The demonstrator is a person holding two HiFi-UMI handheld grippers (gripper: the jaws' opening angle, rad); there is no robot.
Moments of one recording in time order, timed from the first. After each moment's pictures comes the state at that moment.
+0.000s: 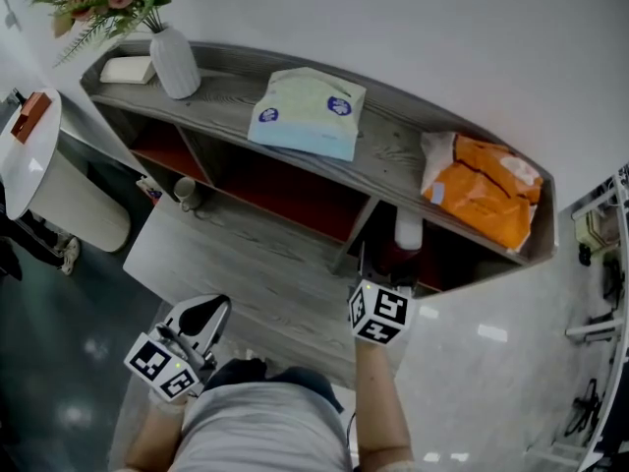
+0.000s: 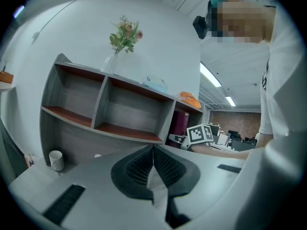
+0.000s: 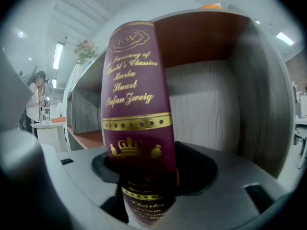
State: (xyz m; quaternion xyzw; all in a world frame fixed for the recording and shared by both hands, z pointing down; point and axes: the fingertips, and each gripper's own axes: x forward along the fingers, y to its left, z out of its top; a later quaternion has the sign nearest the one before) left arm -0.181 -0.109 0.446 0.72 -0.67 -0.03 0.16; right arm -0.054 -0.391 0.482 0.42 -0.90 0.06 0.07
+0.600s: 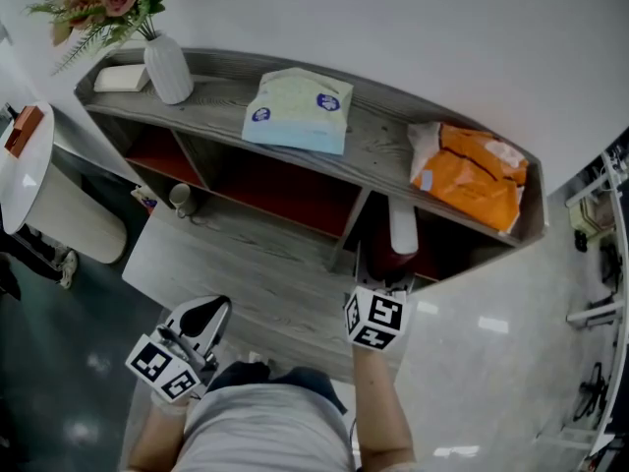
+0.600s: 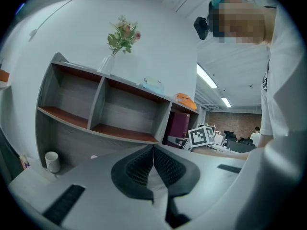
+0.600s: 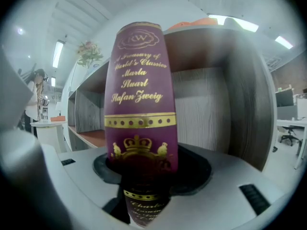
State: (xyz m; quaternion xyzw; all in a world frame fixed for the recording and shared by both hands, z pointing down) left arm -0.177 -0.104 0.440 0.74 -0.65 -0.03 0.16; right arm -0.039 -0.366 0.478 0.43 -0.90 0.05 0.07
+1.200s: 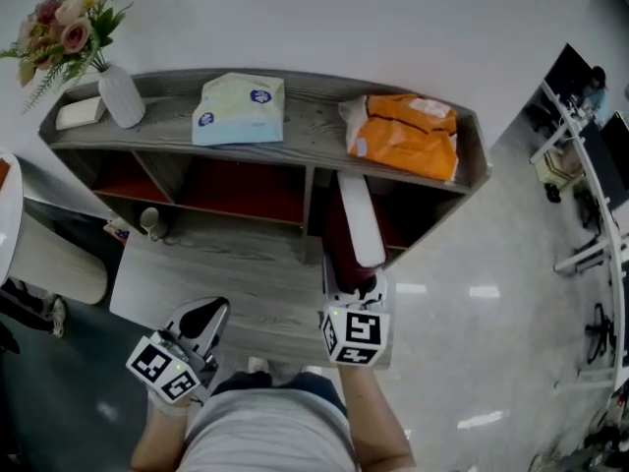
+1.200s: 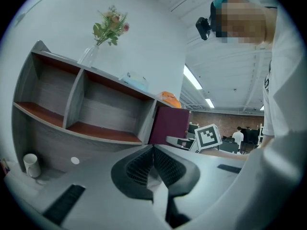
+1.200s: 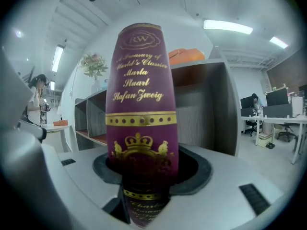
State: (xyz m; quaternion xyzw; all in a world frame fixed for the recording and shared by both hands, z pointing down) left arm -0.141 -0.115 0.431 0.80 -0.58 -0.03 0.15; right arm -0.002 -0.296 0.454 0.44 -0.89 0.06 0.06
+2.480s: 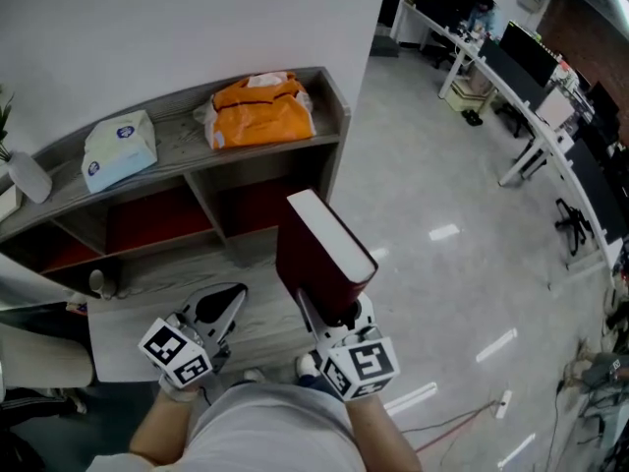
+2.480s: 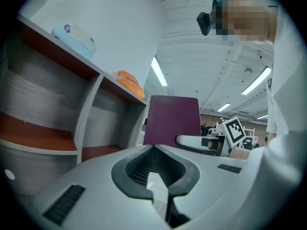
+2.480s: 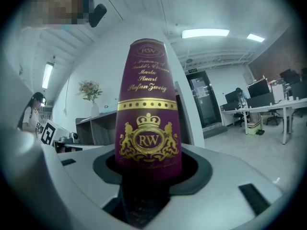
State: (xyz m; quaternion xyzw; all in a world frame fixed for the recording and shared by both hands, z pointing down) left arm 0.002 -0.185 0.415 0.93 -0.35 -0.01 0.13; right arm 0.117 -0.204 0.412 0.48 -0.87 0.11 -0.01
